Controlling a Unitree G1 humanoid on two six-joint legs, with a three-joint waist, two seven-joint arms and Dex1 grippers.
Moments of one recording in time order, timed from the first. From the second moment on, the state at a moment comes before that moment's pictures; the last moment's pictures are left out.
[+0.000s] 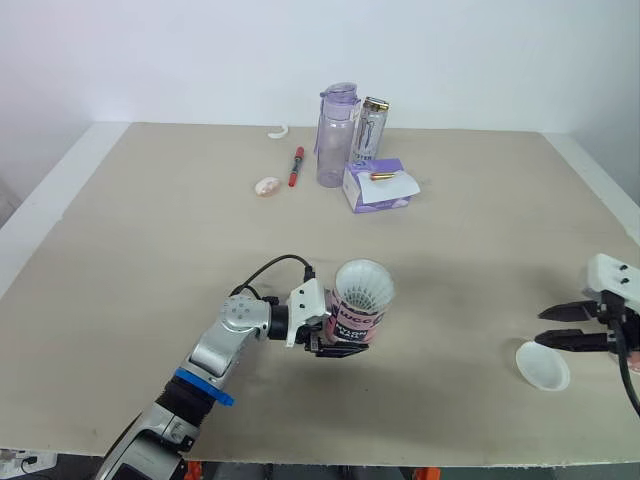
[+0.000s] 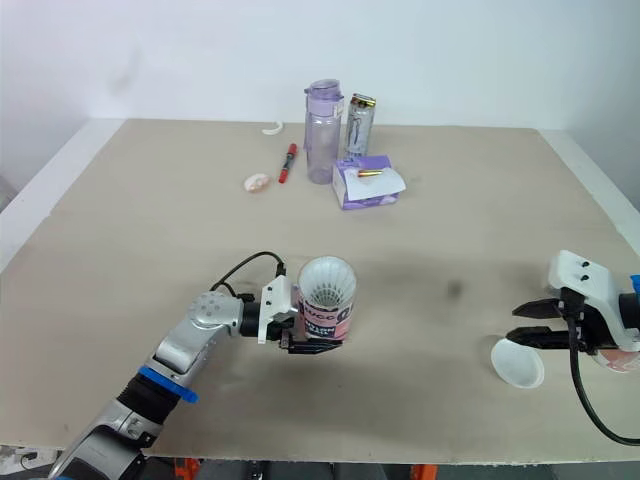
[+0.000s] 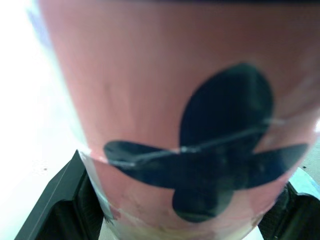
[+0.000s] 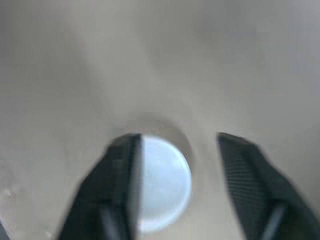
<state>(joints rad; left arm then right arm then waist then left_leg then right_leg) -0.43 0.25 -0.37 0.14 -0.18 0.06 -1.11 -0.02 -1.29 -0.30 0.15 0.25 0.33 1.46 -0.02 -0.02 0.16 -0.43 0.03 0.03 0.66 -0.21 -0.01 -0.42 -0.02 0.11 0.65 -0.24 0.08</state>
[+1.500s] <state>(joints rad) -0.44 0.28 -0.38 0.11 -0.21 0.14 -1.13 -0.41 -1.22 -0.06 0.06 0.29 0.23 1.52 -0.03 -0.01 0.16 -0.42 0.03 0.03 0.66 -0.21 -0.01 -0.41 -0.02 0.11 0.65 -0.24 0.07</state>
